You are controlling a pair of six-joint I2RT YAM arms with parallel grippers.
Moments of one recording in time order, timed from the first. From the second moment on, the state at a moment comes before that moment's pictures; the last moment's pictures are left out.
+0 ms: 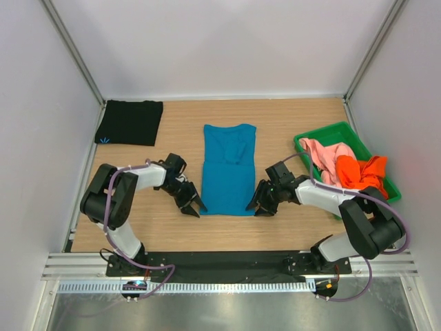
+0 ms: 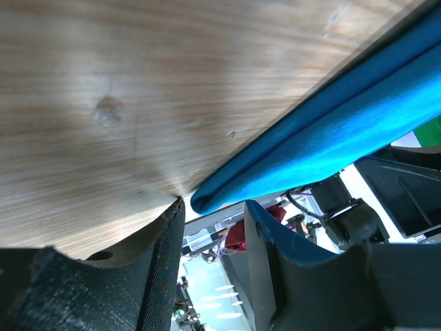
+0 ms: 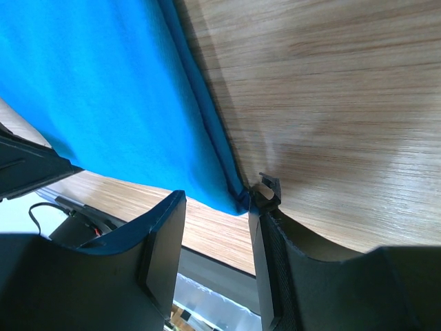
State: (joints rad) left arm -0.38 1.73 0.82 -0.54 0.61 -0.92; right arm 0.52 1.43 0.61 -0.32 -0.32 1.00
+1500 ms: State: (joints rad) left arm -0.58 1.12 0.50 -0.52 0.42 -0.98; right arm 0.80 1.05 0.46 -0.47 -0.25 1.09
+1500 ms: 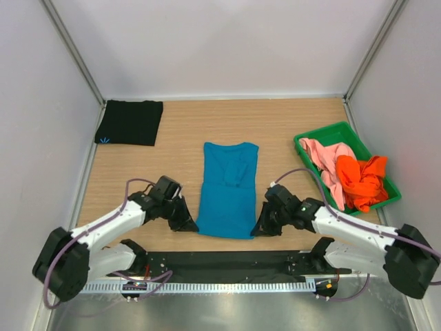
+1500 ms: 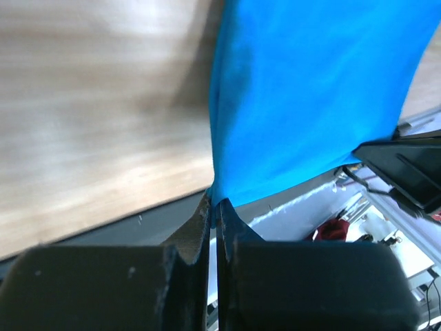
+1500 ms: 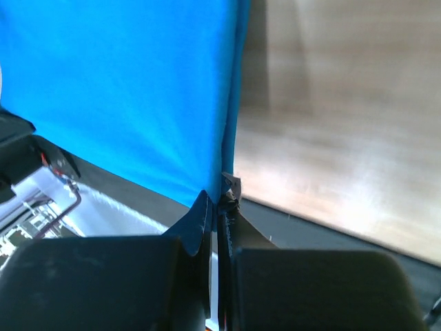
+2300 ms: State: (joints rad) left arm -0.64 0.93 0.81 -0.88 0.26 -1.01; right arm 0.95 0.91 0.71 -0.74 -0.03 1.22
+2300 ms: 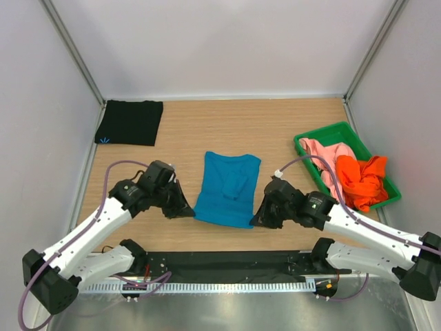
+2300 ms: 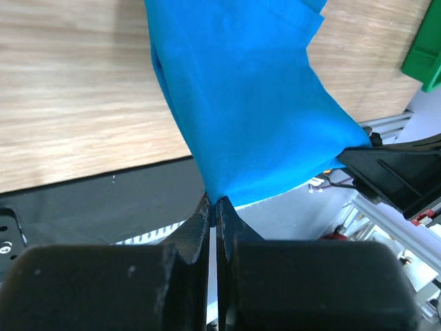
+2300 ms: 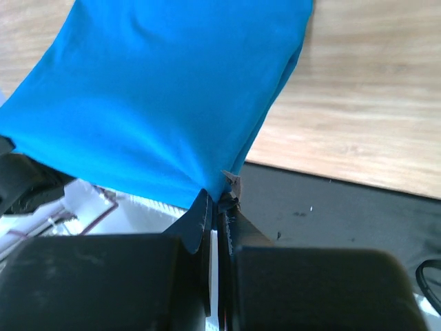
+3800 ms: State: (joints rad) left arm -0.40 1.74 1.51 -0.85 0.35 -0.68; right arm 0.33 1.53 1.10 -0.70 -0.45 0.82
